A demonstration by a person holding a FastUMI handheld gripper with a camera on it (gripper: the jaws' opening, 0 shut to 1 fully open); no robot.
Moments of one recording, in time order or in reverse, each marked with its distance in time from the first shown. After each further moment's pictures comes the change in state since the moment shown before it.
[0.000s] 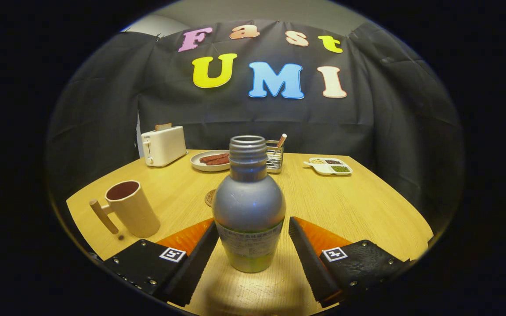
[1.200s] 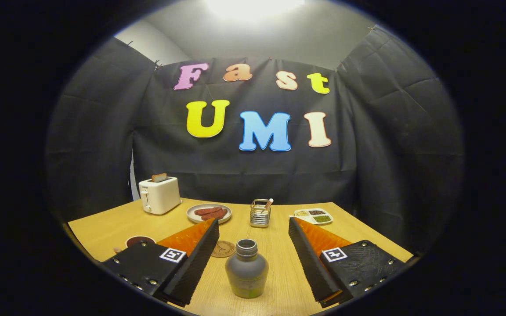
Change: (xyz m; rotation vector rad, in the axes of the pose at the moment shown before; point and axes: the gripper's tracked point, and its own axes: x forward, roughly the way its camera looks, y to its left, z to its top) arm -0.054 -0.003 0.117 -0.001 -0.293 -0.071
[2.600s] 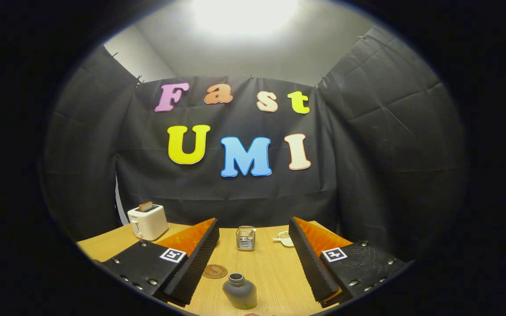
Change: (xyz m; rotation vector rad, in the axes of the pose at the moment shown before) arm -0.023 -0.026 0.103 0.049 -0.130 -0.144
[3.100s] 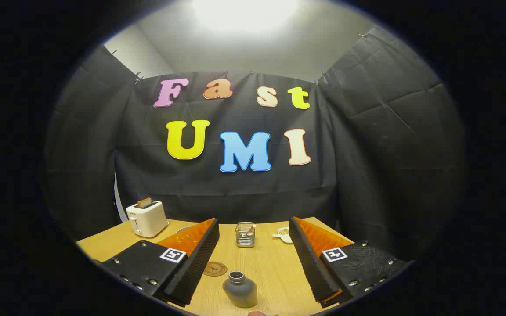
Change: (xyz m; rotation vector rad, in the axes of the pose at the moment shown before) arm 0.005 0.000 -0.006 -0.013 0.028 -0.011
